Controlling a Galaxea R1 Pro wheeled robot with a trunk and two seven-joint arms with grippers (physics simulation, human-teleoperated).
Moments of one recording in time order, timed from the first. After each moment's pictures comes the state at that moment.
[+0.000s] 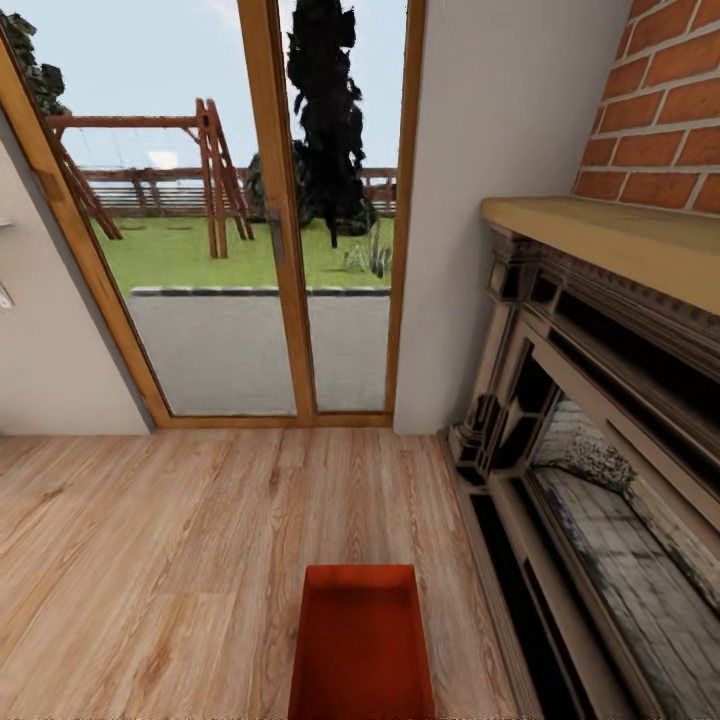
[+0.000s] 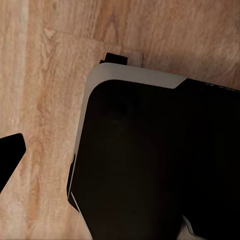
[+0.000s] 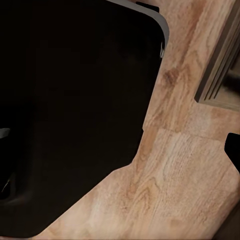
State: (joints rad) left arm -0.19 0.03 -0.07 -0.02 0.31 -0.07 -0.03; right arm -0.11 -0.03 0.20 0.03 0.03 -0.11 0.06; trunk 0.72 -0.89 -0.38
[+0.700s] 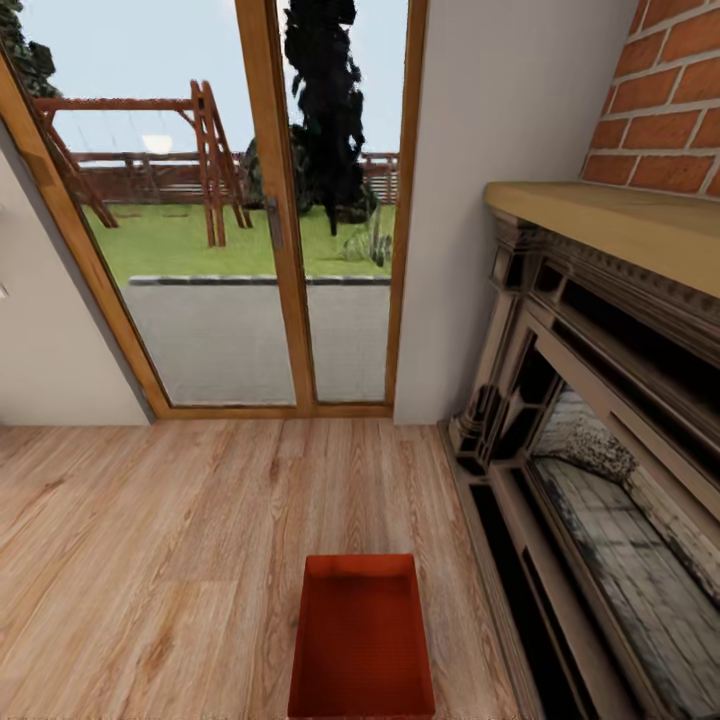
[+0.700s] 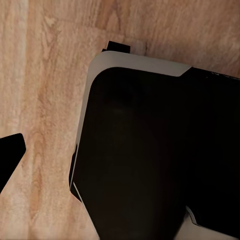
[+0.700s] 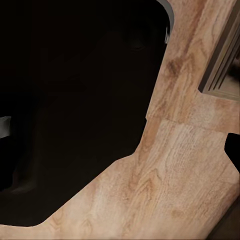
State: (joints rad) left arm -0.19 0.03 -0.07 -0.02 0.31 -0.07 -0.03; right arm -0.11 -0.03 0.20 0.03 0.03 -0.11 0.06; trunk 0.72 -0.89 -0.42
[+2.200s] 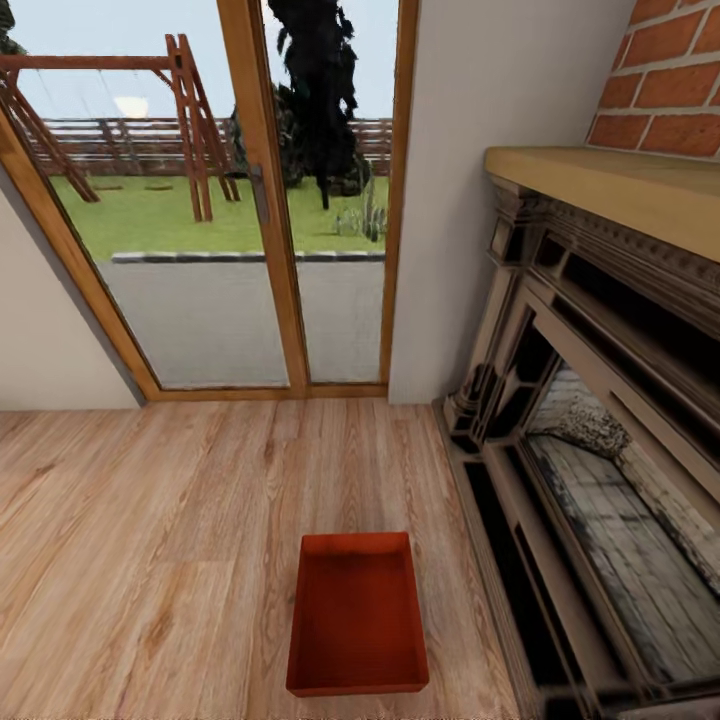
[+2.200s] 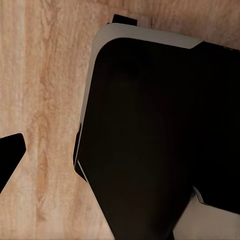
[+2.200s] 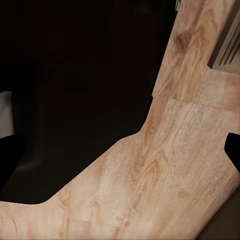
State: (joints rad) left arm -0.19 0.03 -0.07 -0.02 0.31 -0.07 -0.03; right arm -0.11 -0.03 0.20 0.03 0.03 -0.11 0.06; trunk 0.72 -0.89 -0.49
